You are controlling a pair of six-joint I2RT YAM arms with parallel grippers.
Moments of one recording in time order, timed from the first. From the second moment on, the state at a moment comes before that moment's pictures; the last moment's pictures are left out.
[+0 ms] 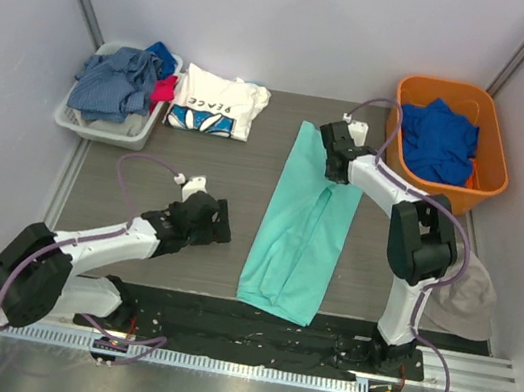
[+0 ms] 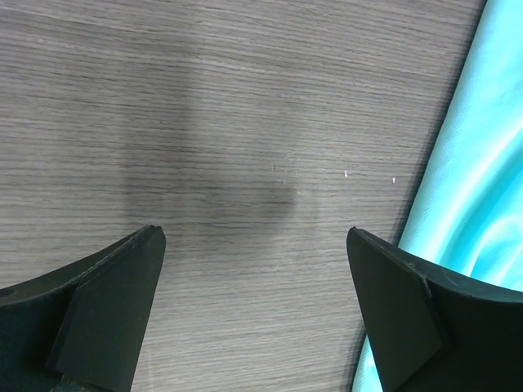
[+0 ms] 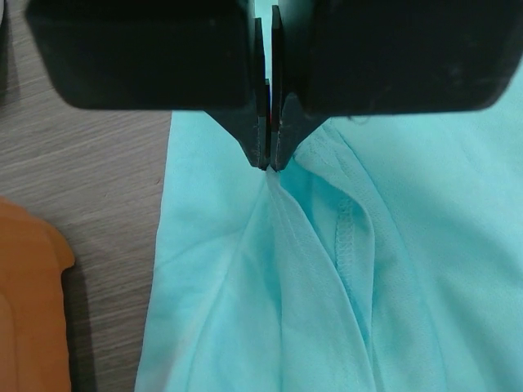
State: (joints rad) left arm -0.70 1.23 0.54 -0.20 -0.29 -0.82; right arm 0.42 1.95 1.47 -0.51 0.52 0.44
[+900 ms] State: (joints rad) left arm -0.70 1.17 0.52 -0.26 -0.30 -0.84; right arm 0.37 1.94 1.58 -0.46 0.52 0.50
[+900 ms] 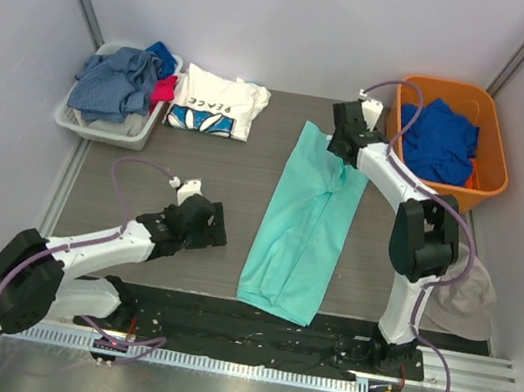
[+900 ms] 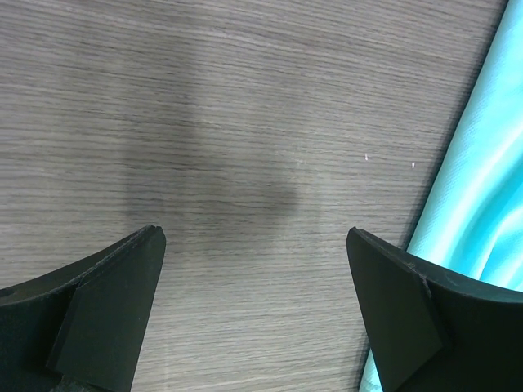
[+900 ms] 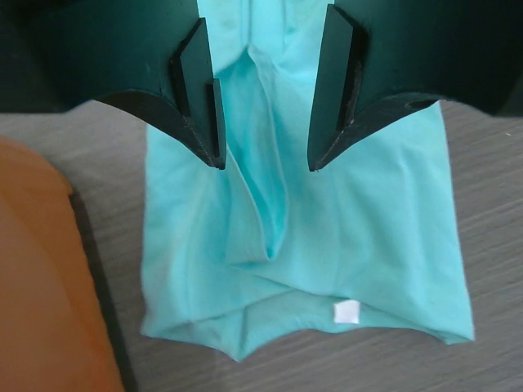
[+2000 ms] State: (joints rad) left arm -0.70 1.18 0.52 -0.28 -0.31 -0.84; right arm 0.34 2.04 1.58 -0.48 0.52 0.42
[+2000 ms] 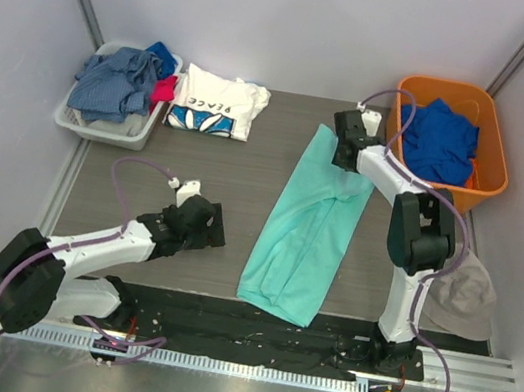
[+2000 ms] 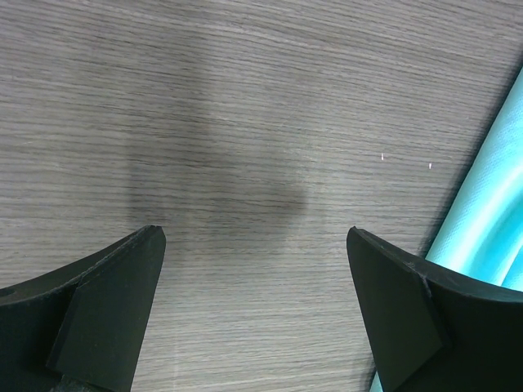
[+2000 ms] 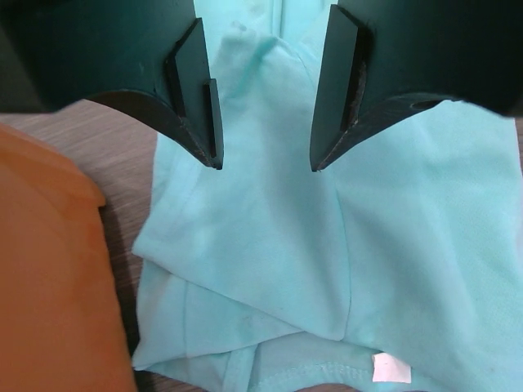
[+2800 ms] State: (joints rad) left arm -0.72 1.11 0.52 -0.29 -0.29 -0.81; right arm 0.37 1.47 1.02 -0.46 0.35 0.55
